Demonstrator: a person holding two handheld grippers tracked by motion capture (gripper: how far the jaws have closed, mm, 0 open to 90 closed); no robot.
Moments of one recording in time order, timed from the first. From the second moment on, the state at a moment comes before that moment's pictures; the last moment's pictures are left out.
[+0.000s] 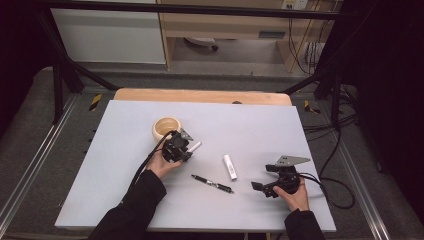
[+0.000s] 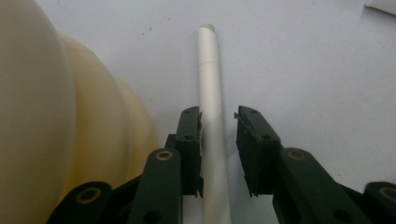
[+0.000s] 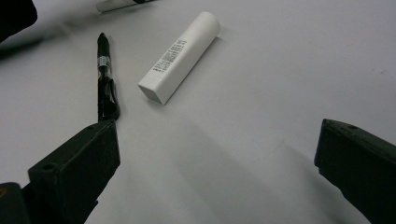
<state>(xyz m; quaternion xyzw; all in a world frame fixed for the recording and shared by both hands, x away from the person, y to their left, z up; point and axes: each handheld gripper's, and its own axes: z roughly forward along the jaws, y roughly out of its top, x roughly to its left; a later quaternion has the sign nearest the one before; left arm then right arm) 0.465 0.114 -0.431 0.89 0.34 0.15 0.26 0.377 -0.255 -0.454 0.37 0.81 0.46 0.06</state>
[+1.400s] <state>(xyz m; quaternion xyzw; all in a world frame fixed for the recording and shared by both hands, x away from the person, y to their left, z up) 0.466 0.118 -0.425 0.89 0.34 0.13 0.27 0.377 -0.255 -0.455 0.37 0.81 0.46 0.06</state>
